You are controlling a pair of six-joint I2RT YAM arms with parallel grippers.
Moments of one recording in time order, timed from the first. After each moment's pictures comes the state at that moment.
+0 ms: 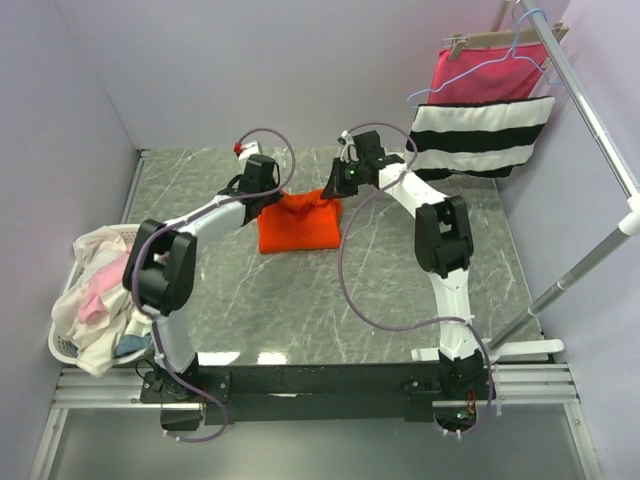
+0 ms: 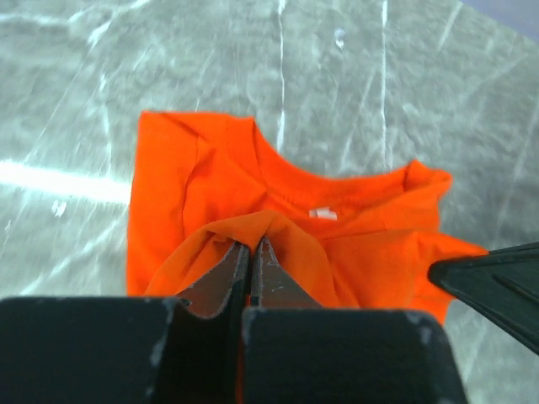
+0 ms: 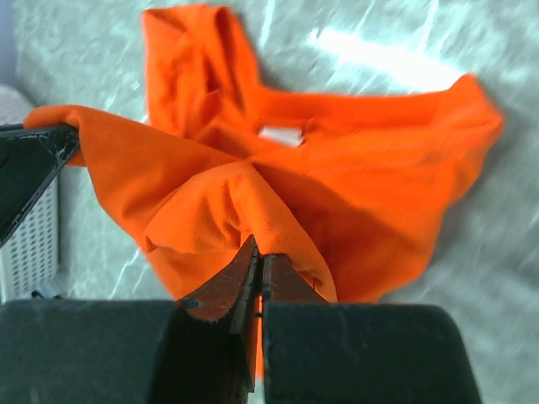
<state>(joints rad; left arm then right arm) -0.42 1.84 1.31 -0.08 -0.28 -0.64 0.35 2.27 1.90 -0.47 -0.54 0.37</state>
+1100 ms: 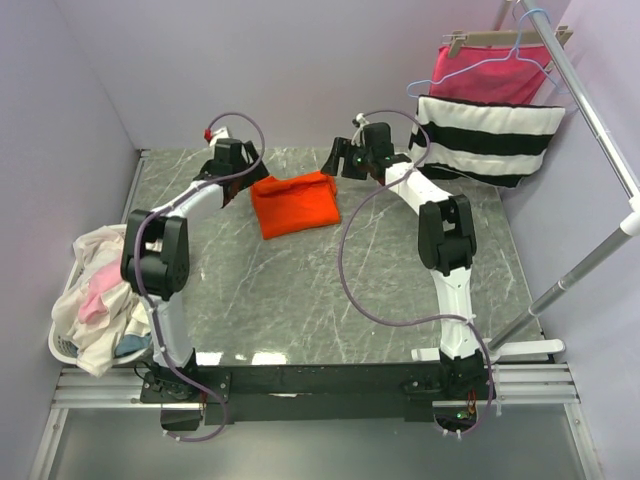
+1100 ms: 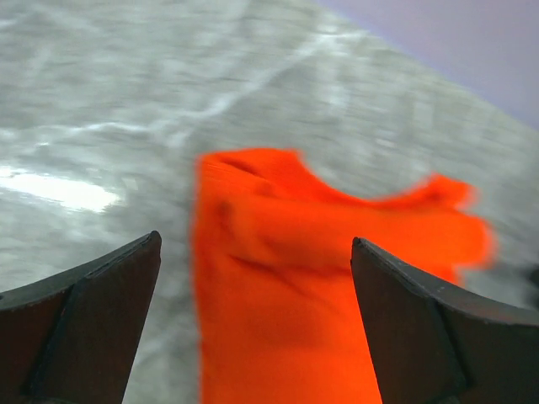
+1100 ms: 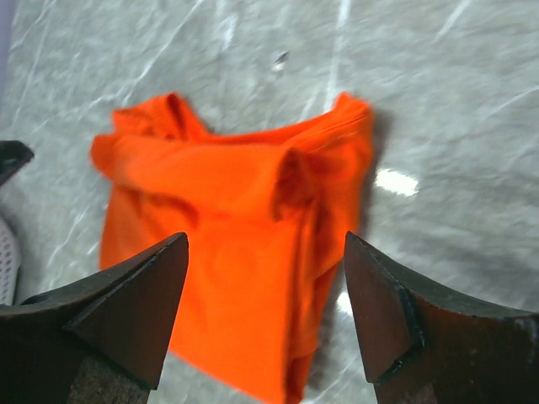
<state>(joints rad) -0.22 1.99 1.46 -0.07 -0.19 -0.60 0.30 2.33 1.95 -0.21 -0.38 0.40</state>
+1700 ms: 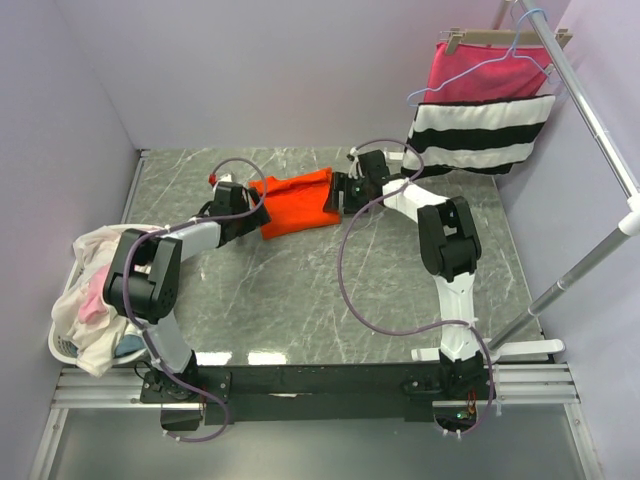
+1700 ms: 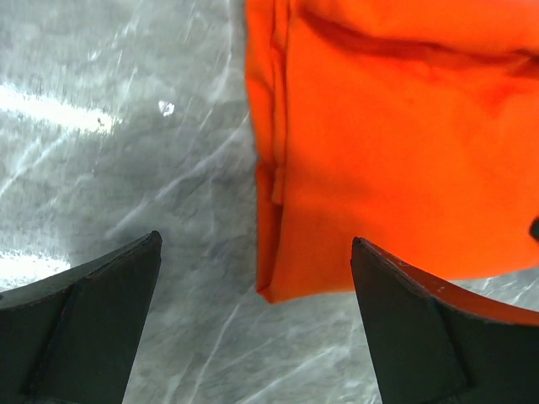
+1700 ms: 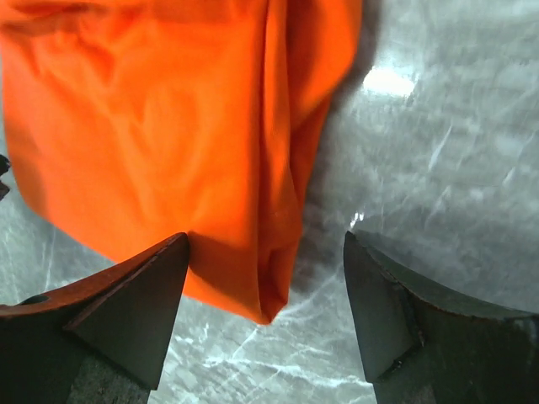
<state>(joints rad) -0.26 1.77 1.01 0.04 -0.07 -0.65 0.34 2.24 1.67 -0.28 -0.39 0.36</state>
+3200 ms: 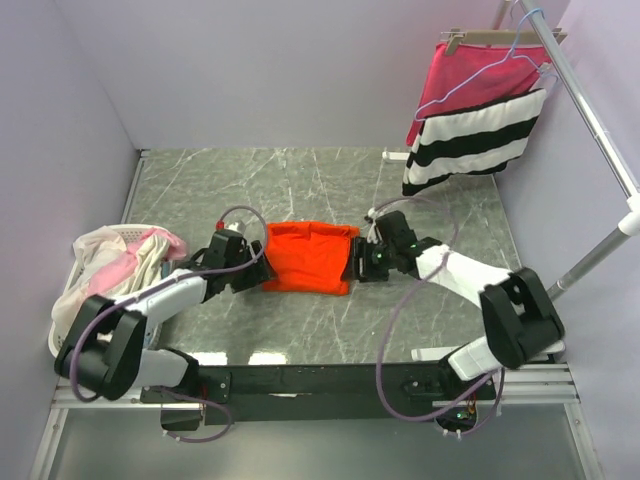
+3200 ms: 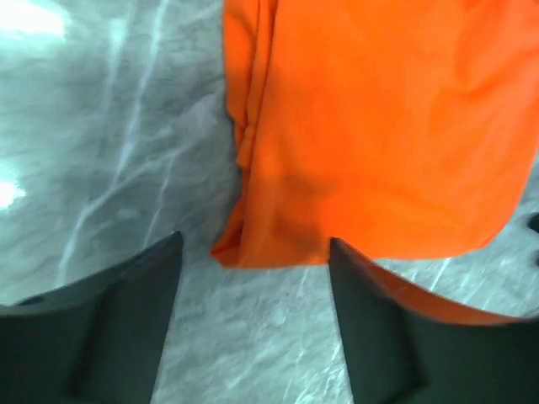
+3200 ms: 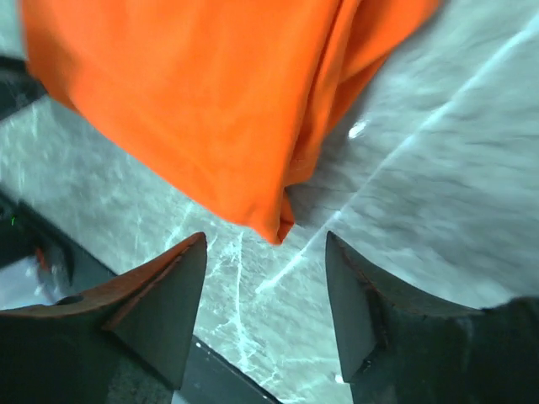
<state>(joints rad) -0.41 1.32 0.57 -0.10 0.13 -0.72 0.48 1.49 0.79 -0.25 -0.37 0.51</state>
